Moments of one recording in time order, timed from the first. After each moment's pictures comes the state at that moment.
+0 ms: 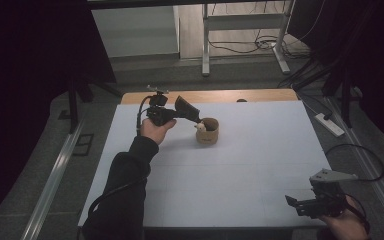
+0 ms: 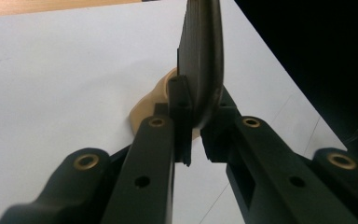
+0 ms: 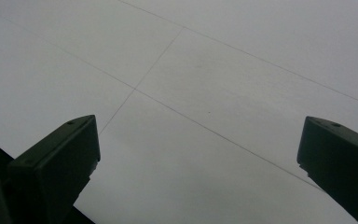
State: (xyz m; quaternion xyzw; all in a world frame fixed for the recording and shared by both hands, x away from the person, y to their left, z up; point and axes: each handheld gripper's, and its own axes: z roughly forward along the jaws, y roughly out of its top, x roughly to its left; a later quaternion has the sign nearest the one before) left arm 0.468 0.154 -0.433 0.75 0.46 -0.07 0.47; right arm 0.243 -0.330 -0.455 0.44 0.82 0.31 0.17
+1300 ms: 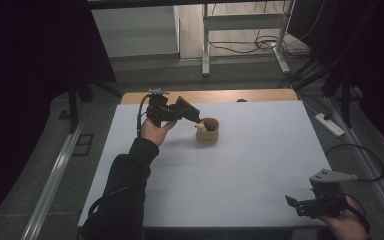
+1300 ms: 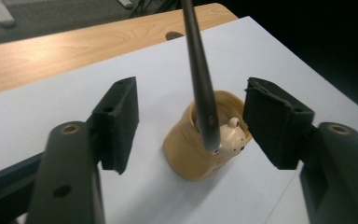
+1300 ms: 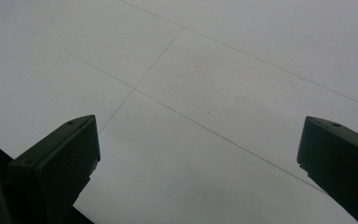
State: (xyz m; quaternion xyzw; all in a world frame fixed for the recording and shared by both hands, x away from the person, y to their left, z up) left arm 0.456 0.148 -0.426 0.76 0.43 0.07 0.48; right arm 0.242 -0.330 -0.455 0.44 0.83 0.31 0.17
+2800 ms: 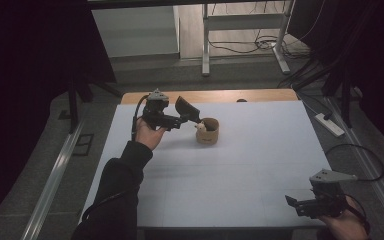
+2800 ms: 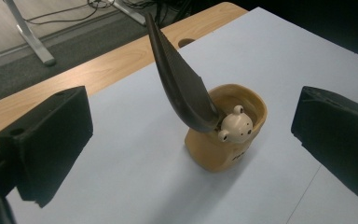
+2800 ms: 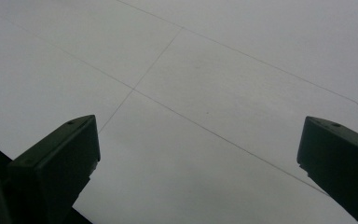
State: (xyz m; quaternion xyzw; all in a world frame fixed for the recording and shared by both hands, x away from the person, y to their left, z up) left arm 0.430 0.151 -0.413 0.79 0.38 0.16 0.46; right arm 0.242 -0.330 -0.455 0.44 0.83 0.31 0.18
